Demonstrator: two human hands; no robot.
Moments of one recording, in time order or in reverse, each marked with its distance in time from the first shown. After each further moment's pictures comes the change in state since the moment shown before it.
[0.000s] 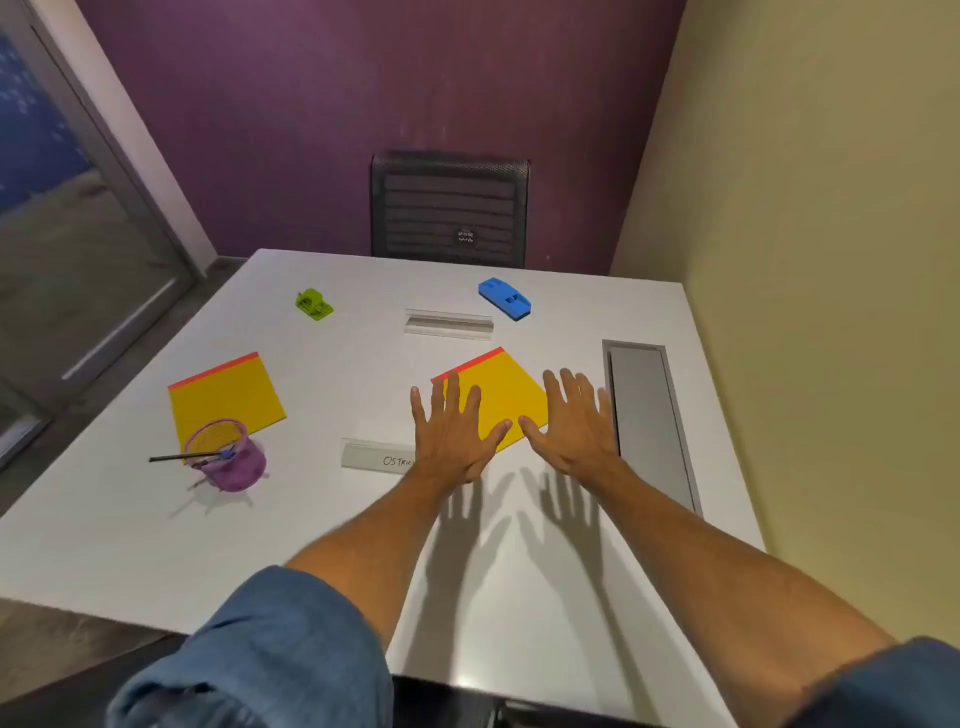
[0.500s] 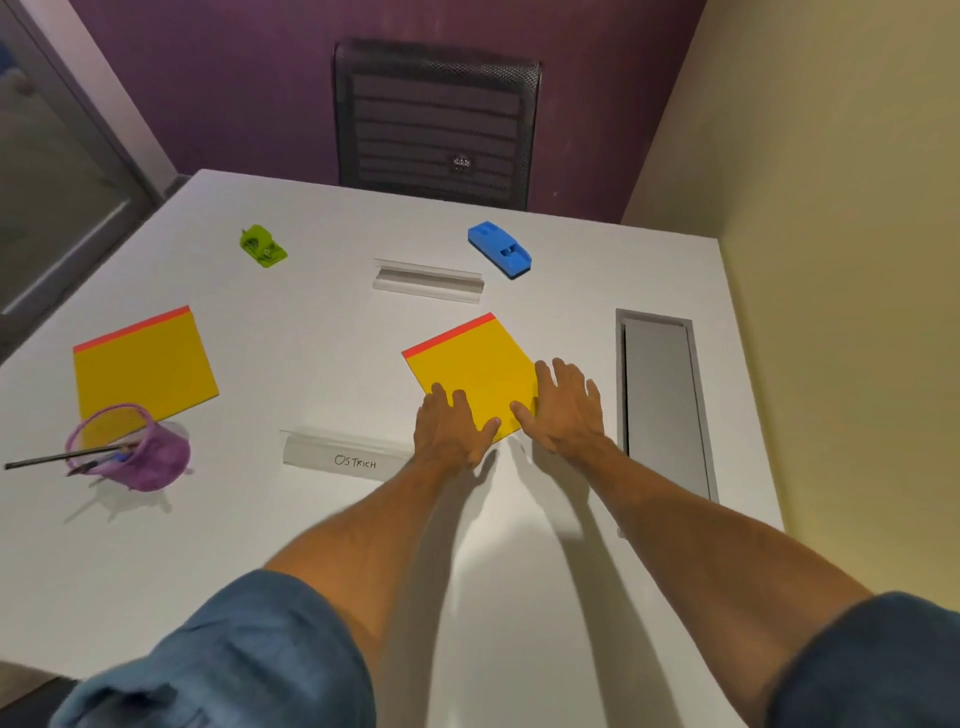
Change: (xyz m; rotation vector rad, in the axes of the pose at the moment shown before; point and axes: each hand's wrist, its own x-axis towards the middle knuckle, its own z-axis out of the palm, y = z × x) left_hand 0.091 0.008 0.094 -0.201 -0.268 -0.218; right_hand 0.104 0.046 0.086 0.012 -0.168 0.008
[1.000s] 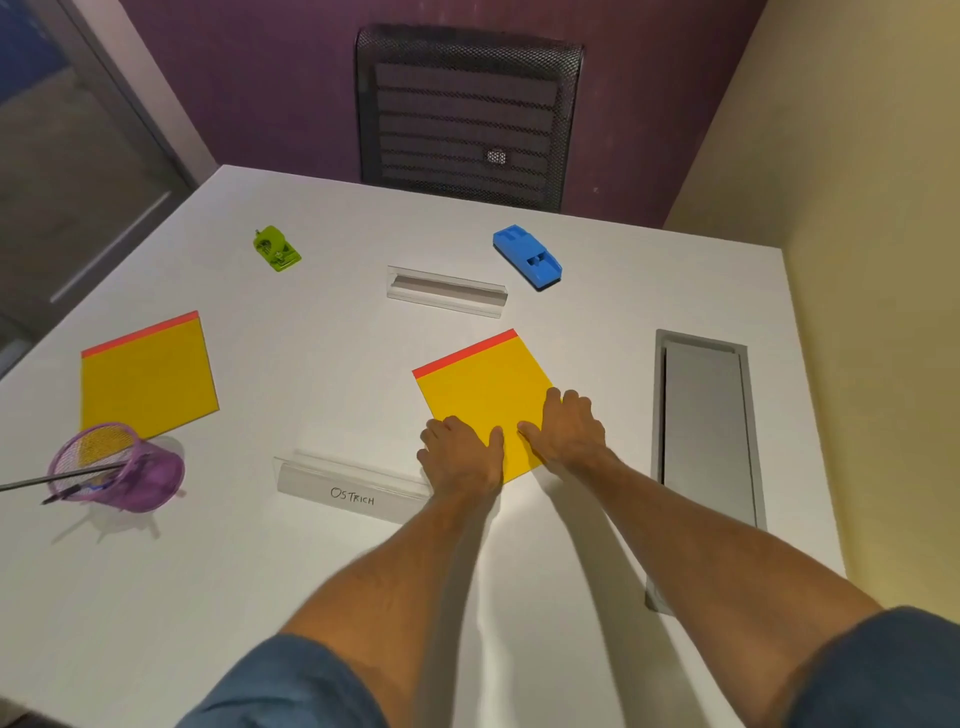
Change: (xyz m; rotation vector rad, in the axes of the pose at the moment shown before) left_hand 0.050 0.014 0.031 -0.105 0.116 -0.366; right_hand 0.075 0.004 0.040 0.066 -0.152 0.072
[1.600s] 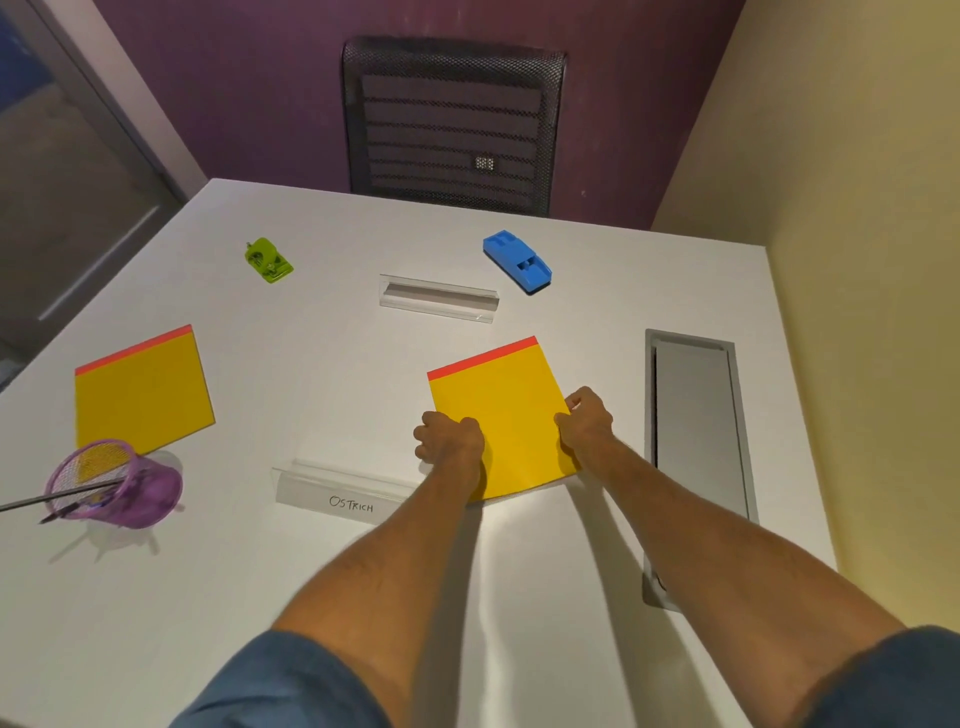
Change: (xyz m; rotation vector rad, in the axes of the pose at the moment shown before) left_hand 0.023 0.014 -0.017 -0.588 -0.073 -0.366; right_hand 0.012 0.021 -0.008 0.675 0.060 0.353
